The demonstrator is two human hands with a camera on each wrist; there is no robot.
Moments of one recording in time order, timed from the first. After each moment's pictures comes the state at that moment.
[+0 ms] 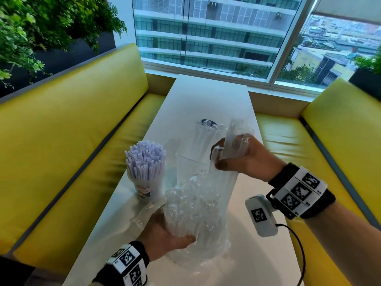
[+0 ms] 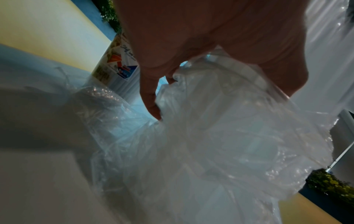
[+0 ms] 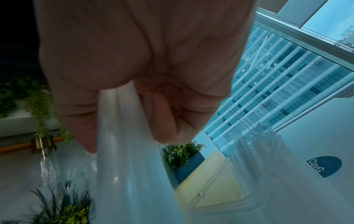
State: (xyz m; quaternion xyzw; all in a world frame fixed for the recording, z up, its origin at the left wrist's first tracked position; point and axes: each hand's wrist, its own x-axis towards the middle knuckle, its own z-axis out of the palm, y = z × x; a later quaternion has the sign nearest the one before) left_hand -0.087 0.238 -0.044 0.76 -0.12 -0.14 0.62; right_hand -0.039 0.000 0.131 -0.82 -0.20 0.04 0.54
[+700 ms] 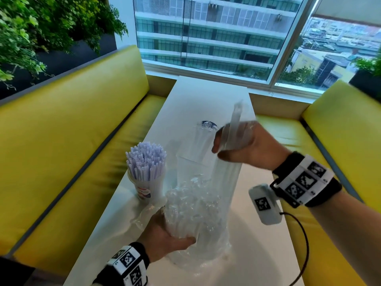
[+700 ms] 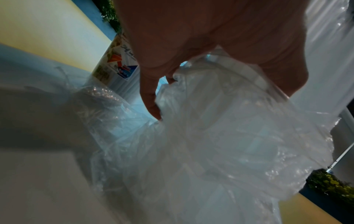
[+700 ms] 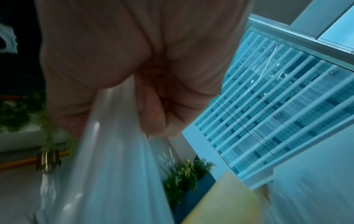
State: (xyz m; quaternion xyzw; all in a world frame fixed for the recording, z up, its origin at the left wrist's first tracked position) left_hand -0.087 0.238 -0.048 0.76 -0.10 -0.15 0.62; right_hand -0.026 -0.004 0.152 -0.83 -0.24 -0.01 0.49
